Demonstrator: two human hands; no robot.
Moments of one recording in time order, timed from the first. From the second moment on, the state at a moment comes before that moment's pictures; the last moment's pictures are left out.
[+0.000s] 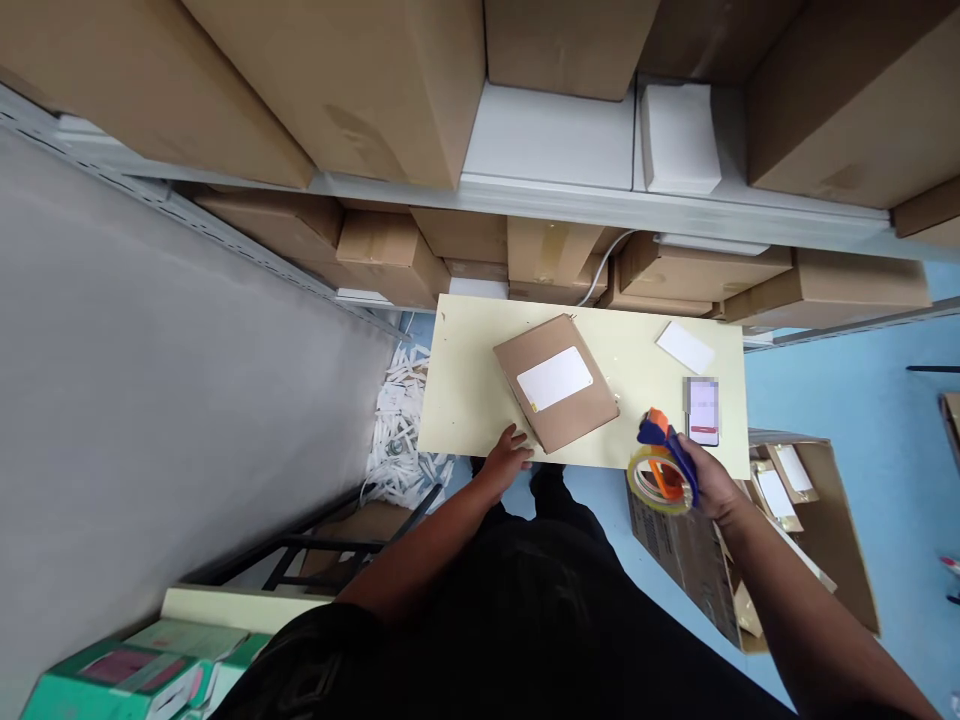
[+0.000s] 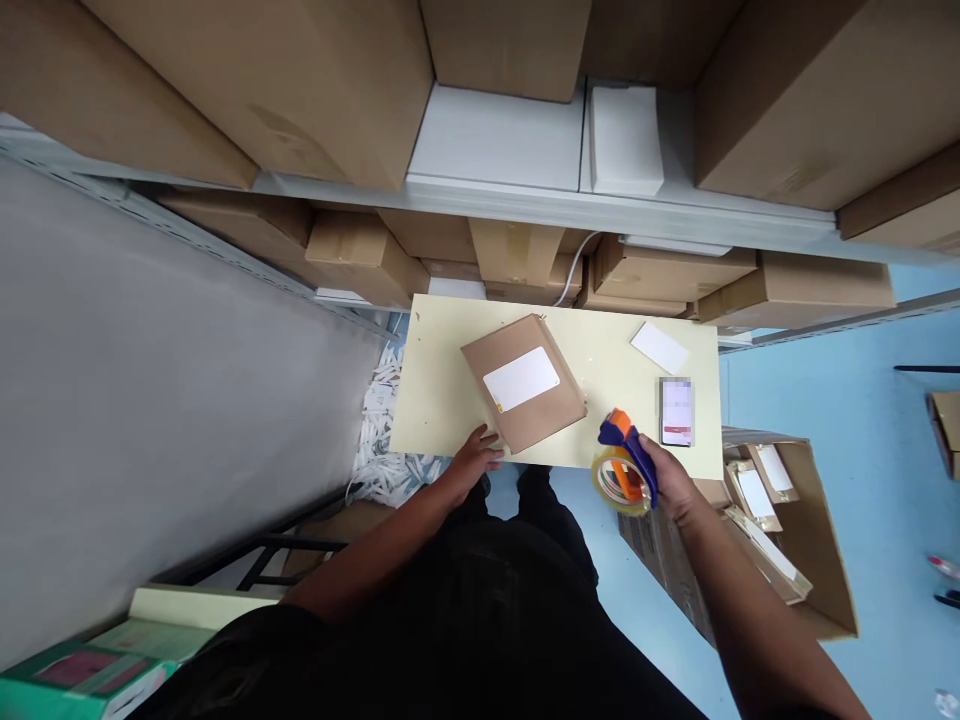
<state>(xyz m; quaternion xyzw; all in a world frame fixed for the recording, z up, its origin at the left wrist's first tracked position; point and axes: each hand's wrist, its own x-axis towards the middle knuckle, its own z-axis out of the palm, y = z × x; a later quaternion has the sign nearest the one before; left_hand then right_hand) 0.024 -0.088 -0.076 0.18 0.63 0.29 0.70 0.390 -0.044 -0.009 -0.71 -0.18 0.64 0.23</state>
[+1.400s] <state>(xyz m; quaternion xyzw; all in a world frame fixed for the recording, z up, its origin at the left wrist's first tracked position) 0.020 0.174 -0.004 0.70 0.63 0.07 0.33 0.289 -0.049 -0.065 -0.60 -0.16 0.73 0.29</state>
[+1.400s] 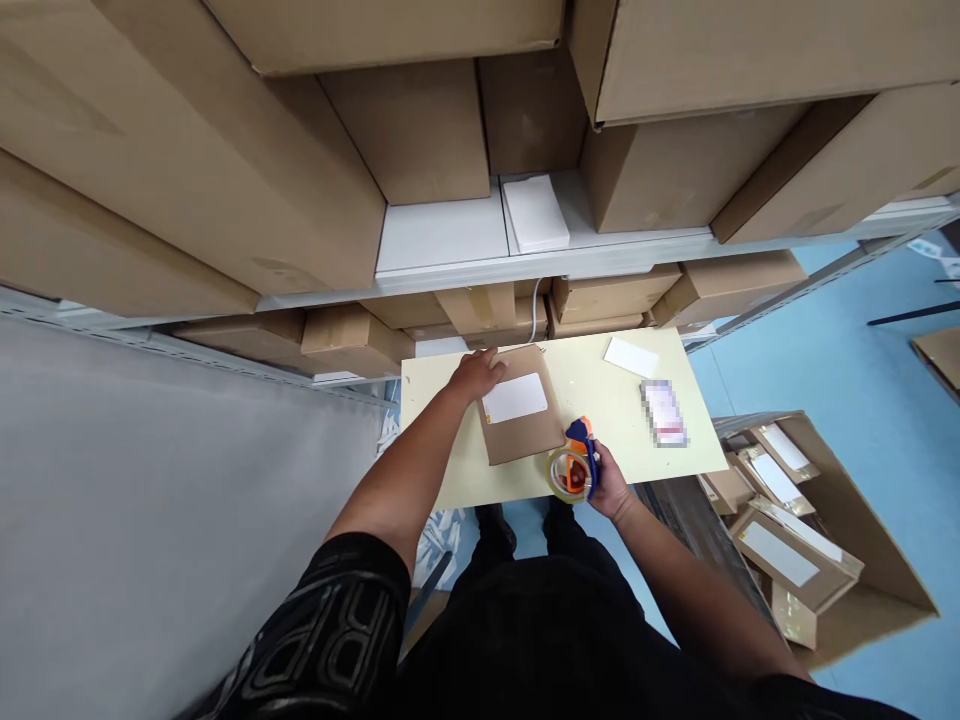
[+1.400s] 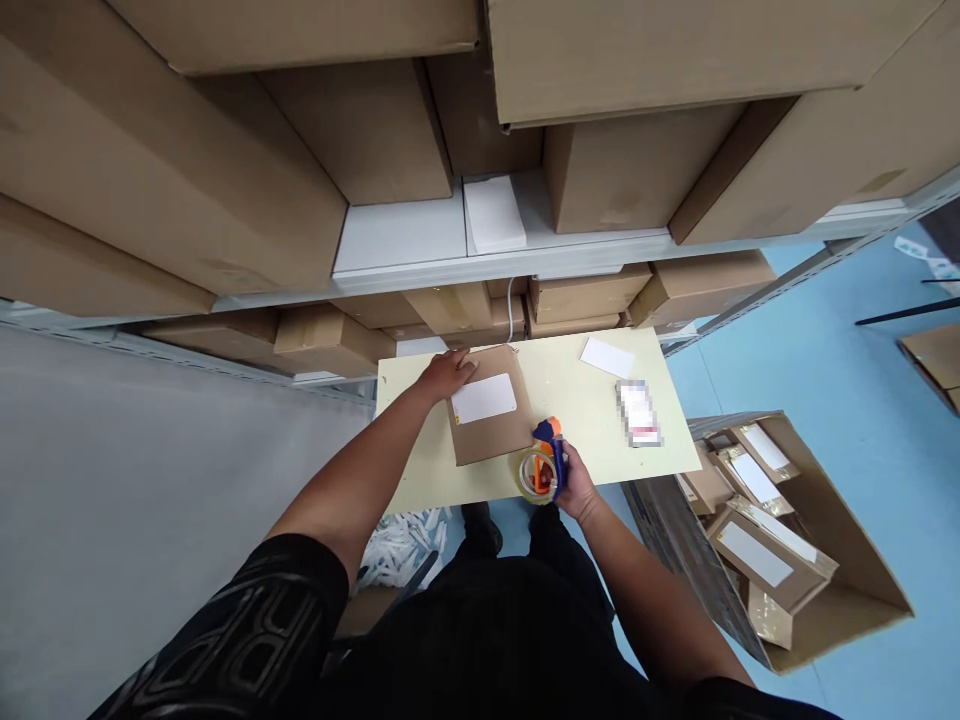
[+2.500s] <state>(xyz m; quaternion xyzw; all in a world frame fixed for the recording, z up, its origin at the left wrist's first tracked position) -0.062 0.028 -0.029 0.51 0.67 0.19 0.50 0.388 0.013 -0.081 -0.79 -0.25 0.50 0.22</state>
